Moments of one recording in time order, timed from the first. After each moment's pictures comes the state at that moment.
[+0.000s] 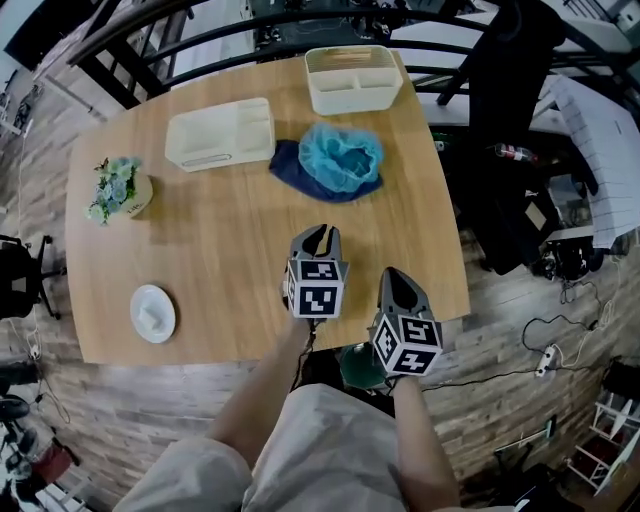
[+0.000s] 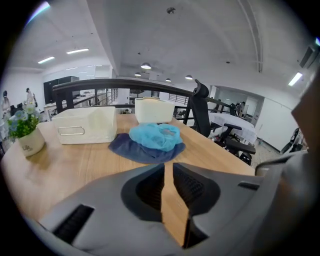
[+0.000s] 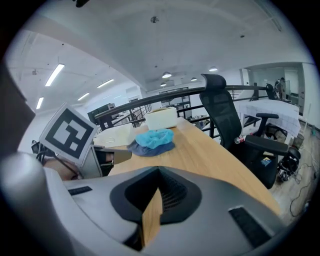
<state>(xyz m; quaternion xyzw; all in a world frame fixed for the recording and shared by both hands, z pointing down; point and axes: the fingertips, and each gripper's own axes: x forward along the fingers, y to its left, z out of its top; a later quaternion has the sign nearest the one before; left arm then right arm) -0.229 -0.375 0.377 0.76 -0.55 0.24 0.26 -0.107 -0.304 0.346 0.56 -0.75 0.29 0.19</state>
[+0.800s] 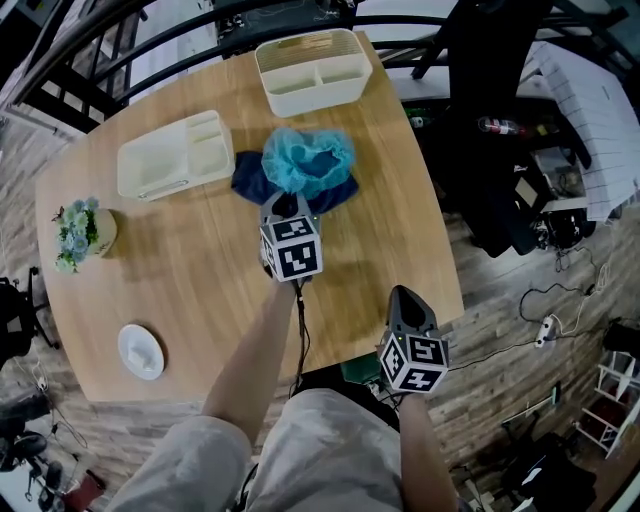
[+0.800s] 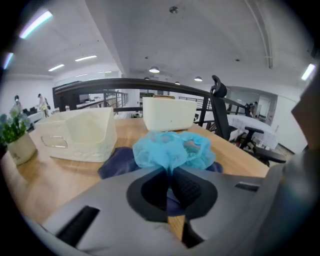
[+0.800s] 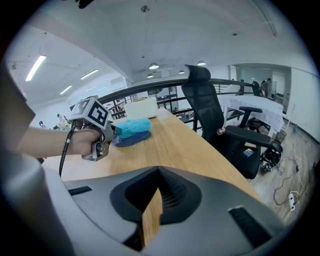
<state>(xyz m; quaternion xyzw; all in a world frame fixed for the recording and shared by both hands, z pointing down) -0.247 -0.496 0.414 0.72 -0.61 0.23 0.25 -0.047 -0.303 0.384 0.61 -0.69 0.32 0.23</state>
